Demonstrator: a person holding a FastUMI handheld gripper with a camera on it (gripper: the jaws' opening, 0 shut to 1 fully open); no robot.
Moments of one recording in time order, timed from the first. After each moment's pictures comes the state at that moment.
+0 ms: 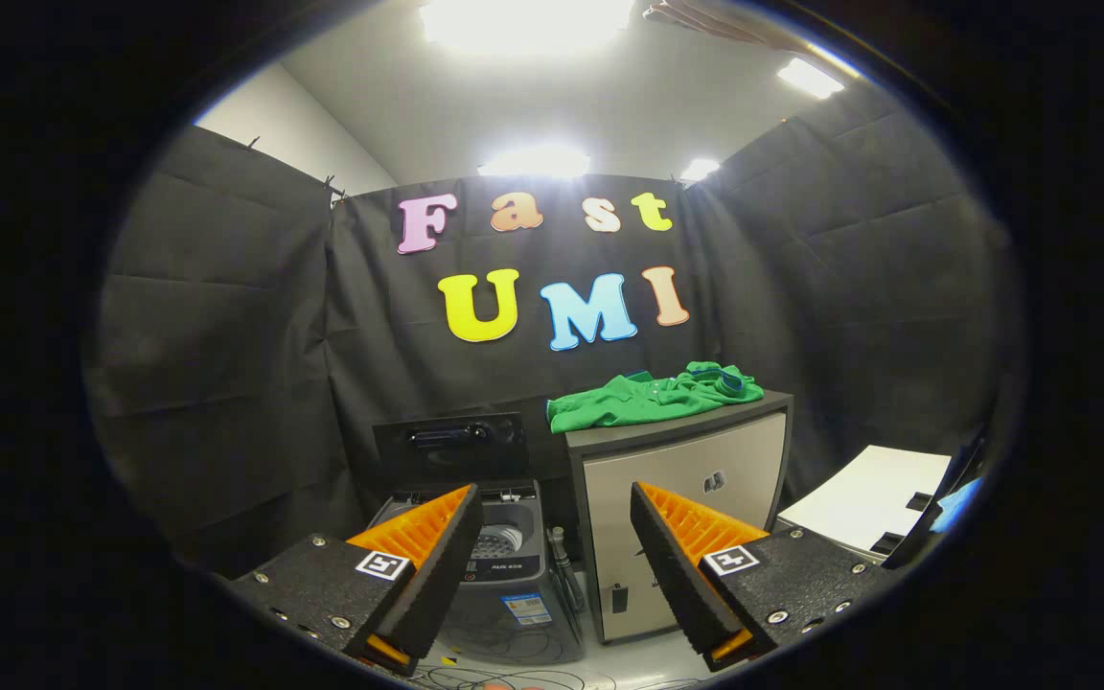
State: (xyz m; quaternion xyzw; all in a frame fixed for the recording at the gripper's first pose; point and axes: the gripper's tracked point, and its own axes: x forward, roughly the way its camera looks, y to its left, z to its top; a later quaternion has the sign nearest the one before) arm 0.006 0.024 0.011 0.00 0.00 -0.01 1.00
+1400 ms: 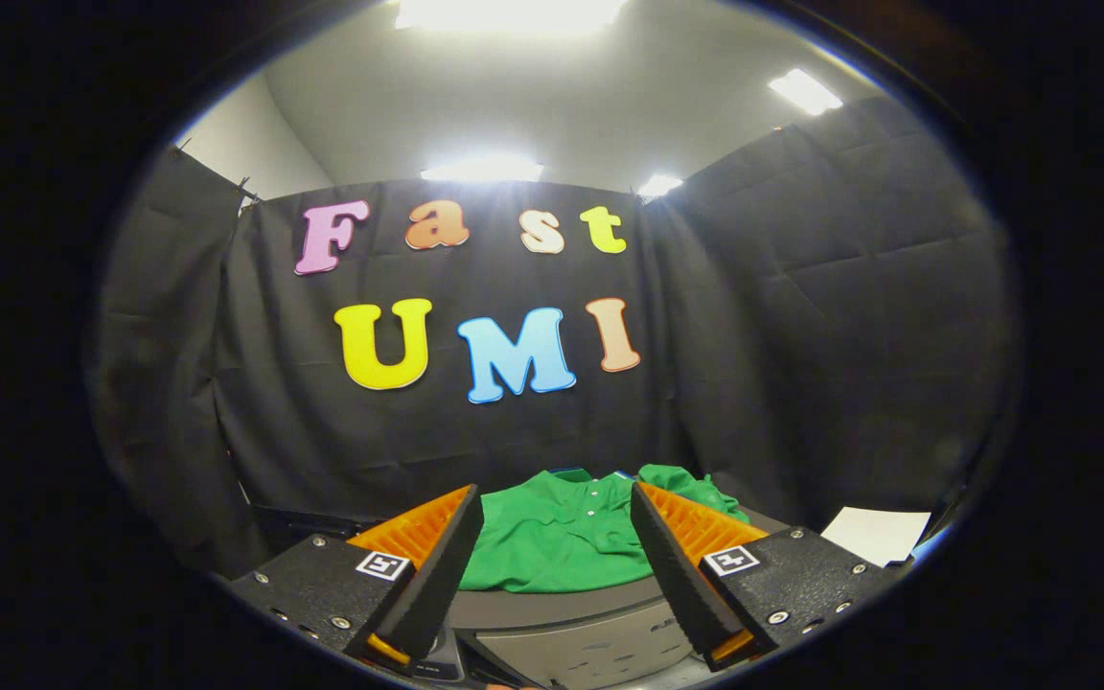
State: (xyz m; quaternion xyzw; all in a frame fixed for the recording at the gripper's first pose) arm 0.248 -0.115 0.146 -0.01 -0.01 -0.11 0.99
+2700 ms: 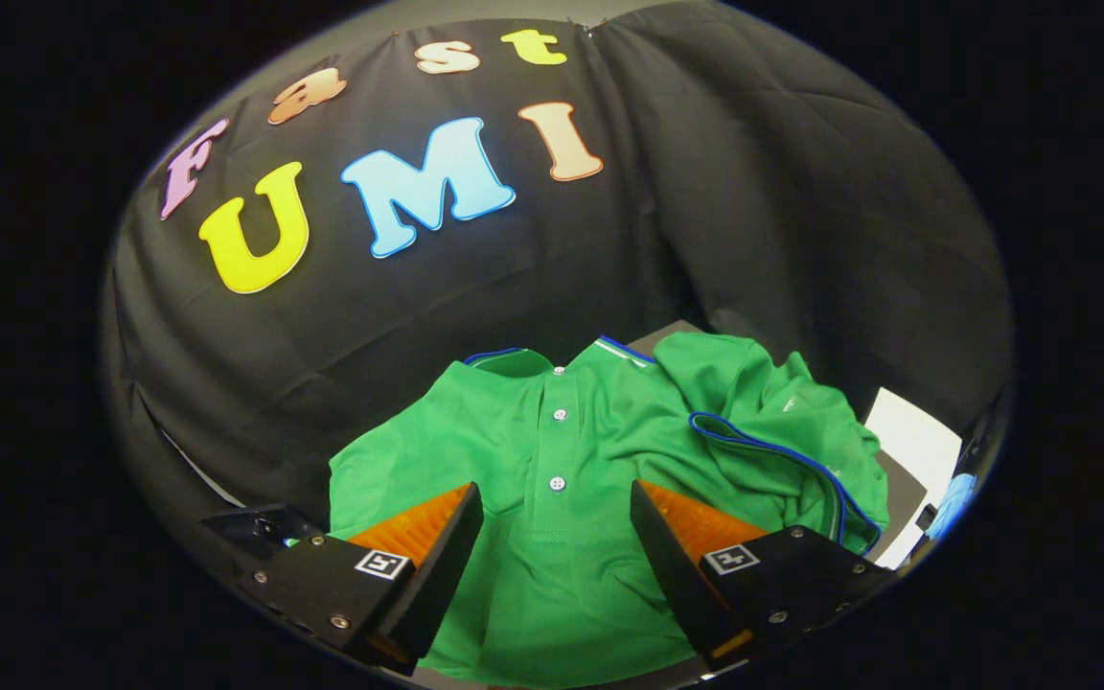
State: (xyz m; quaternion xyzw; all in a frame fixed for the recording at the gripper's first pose) arm 0.433 -0.187 0.013 0.10 0.27 -0.16 0.95
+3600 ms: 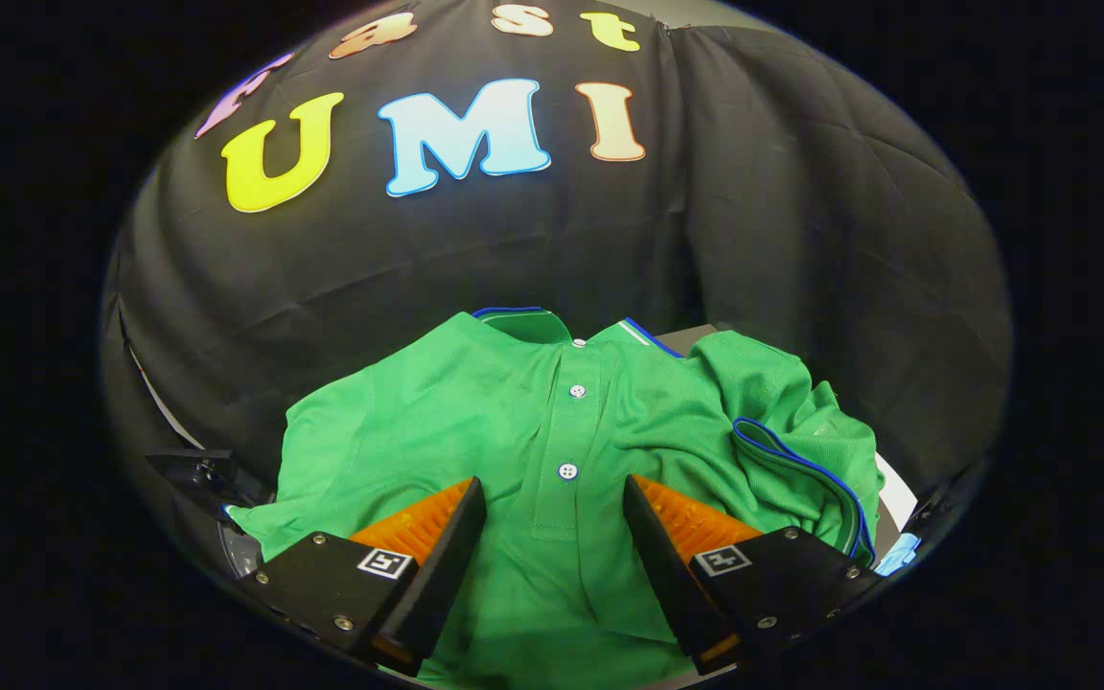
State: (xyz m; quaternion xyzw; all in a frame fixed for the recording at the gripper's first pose) arm 0.446 -0.185 -0.005 0.00 0.31 -0.16 0.94
